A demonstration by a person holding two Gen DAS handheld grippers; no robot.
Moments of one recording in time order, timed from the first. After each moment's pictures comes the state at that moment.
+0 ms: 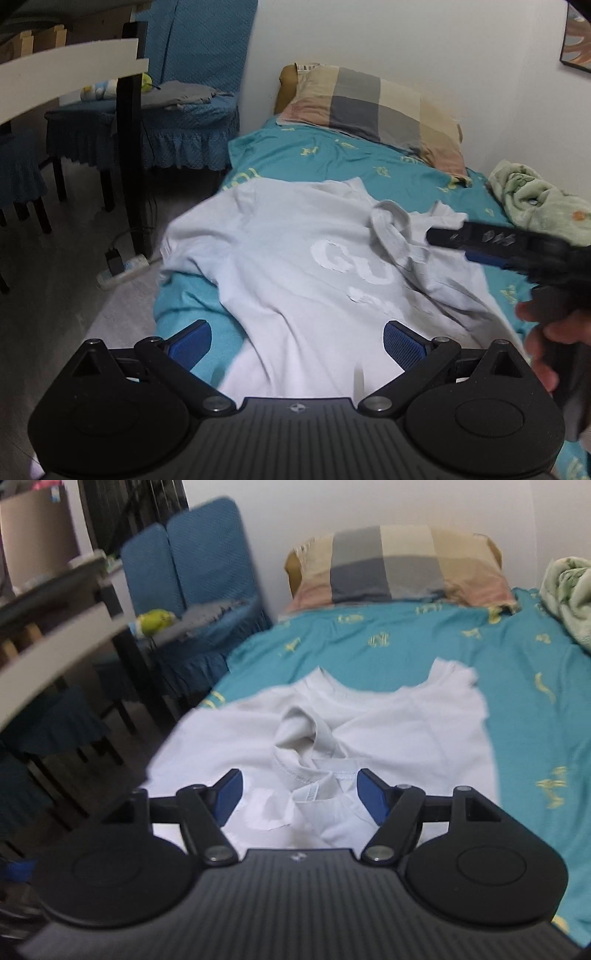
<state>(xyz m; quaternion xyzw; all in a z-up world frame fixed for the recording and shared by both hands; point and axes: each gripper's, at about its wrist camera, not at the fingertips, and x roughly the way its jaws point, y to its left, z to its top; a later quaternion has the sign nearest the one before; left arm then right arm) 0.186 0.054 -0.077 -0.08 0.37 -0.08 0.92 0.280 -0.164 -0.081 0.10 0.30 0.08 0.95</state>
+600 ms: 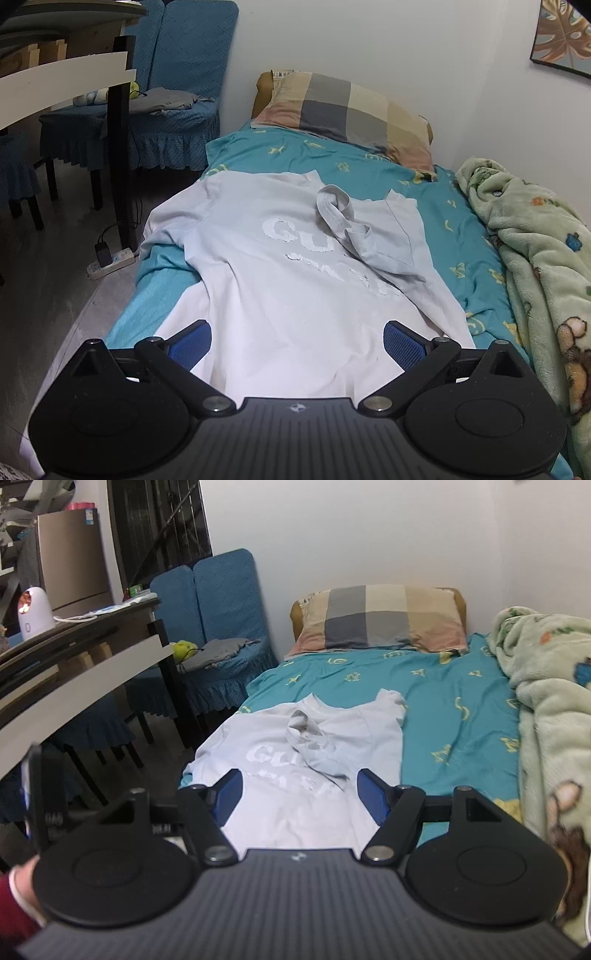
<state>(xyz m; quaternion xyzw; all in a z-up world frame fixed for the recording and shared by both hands) 0.102 0.013 -0.055 -0.07 0.35 -0.09 0.93 0.046 -0.197 0.004 0.08 0.25 0.07 0.96</state>
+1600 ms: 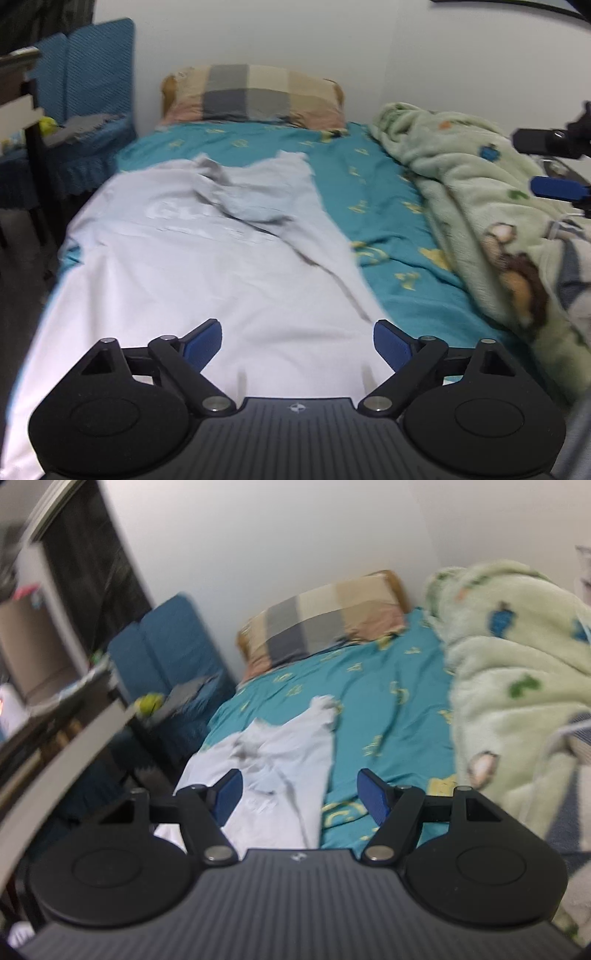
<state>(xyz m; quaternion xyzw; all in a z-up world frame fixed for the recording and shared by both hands) 0.030 -0.108 -0.066 0.01 0.36 -0.22 0.91 0.024 -0.340 0.004 0.23 0.23 0.02 0.95</state>
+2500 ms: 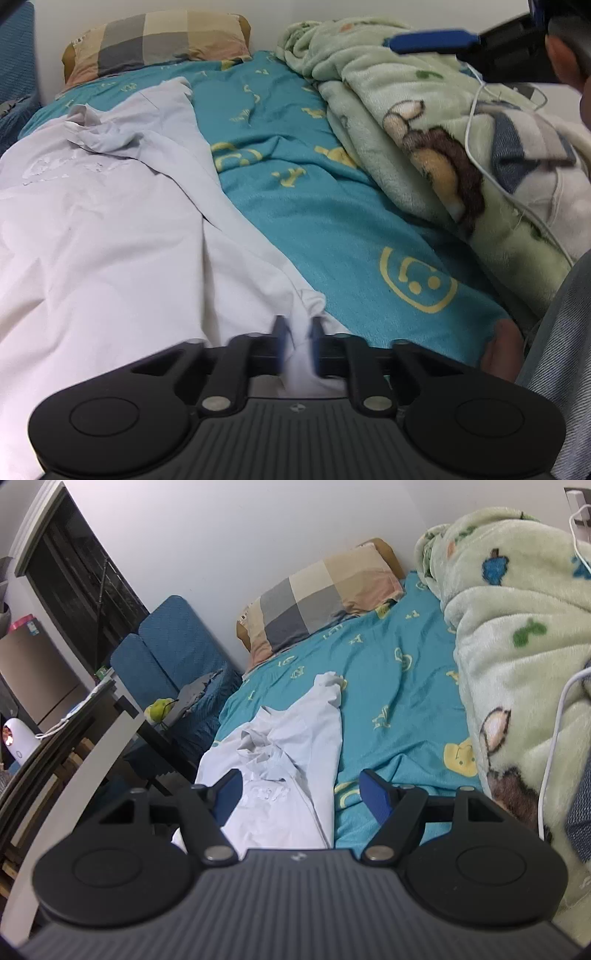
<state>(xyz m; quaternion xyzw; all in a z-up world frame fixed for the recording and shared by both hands) 0.004 -0.189 -0.129 0.07 0.43 -0.31 0.85 0.038 -0.347 -0.019 0.29 0.26 0.04 0.92</state>
